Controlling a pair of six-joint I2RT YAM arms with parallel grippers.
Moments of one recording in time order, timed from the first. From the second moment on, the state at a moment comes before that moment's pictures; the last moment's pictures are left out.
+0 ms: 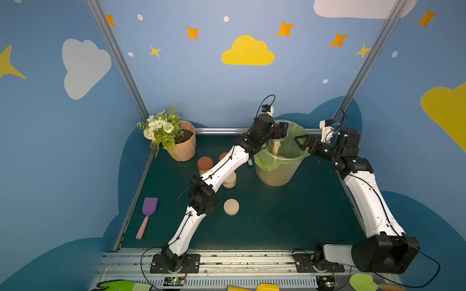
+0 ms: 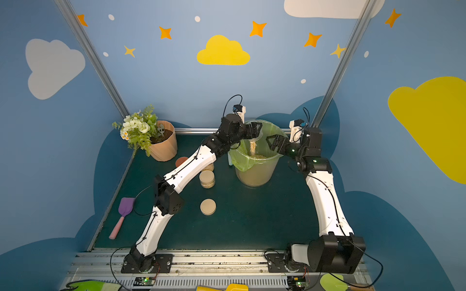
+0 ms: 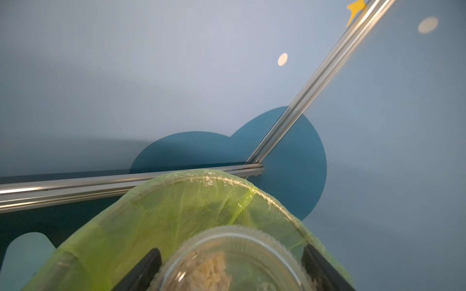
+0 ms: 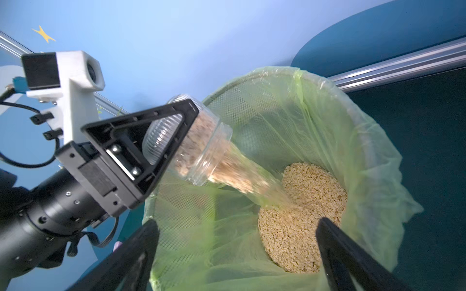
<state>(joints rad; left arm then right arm) -0.73 2.34 2.50 -0.36 -0.06 -0.50 0.01 1.30 1.33 -0.44 -0.52 0.41</state>
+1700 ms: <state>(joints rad) -0.75 2.38 2.72 -0.65 -0.07 -0.27 -0.08 1.16 1.22 -0.37 -0.64 0.54</state>
